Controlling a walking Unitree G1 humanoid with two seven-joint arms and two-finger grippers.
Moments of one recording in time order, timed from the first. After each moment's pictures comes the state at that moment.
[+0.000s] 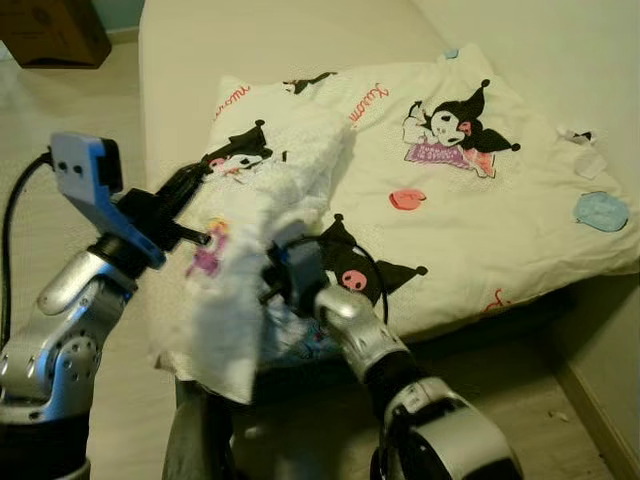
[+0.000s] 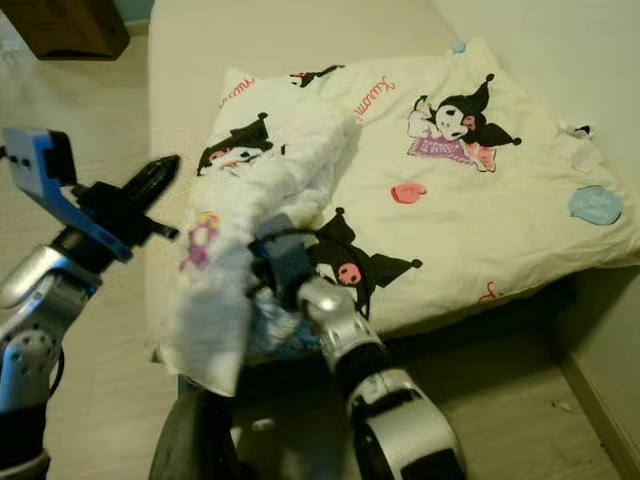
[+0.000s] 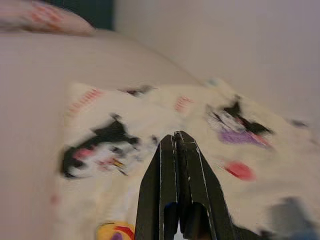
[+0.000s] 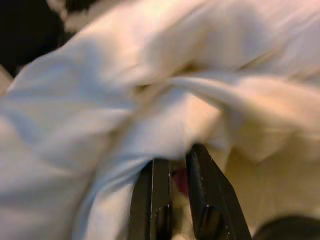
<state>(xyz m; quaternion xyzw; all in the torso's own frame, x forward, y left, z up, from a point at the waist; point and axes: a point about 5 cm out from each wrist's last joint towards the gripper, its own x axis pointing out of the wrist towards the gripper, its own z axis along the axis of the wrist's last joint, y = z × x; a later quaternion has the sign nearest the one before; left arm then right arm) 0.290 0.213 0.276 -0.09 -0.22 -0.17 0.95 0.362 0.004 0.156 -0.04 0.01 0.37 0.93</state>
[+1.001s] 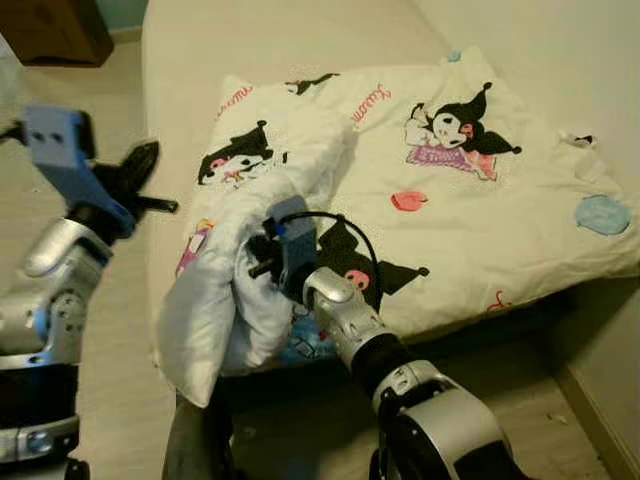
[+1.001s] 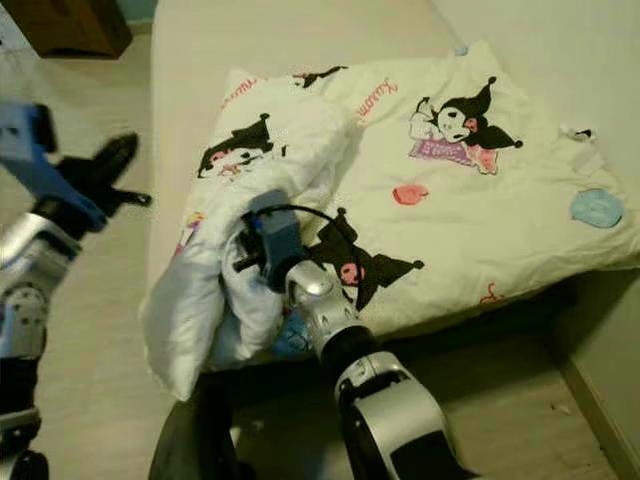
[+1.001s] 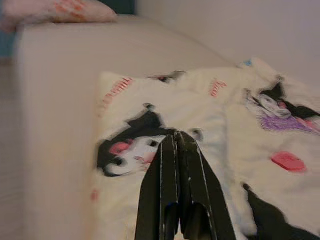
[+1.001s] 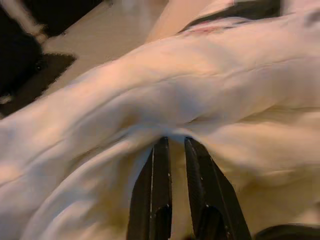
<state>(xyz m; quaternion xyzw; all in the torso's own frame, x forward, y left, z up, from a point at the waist) 0.339 0.205 0.271 -0.04 -0.18 -0.17 0.97 0.382 -0.026 0.172 -0.02 -0.01 0.28 0.96</state>
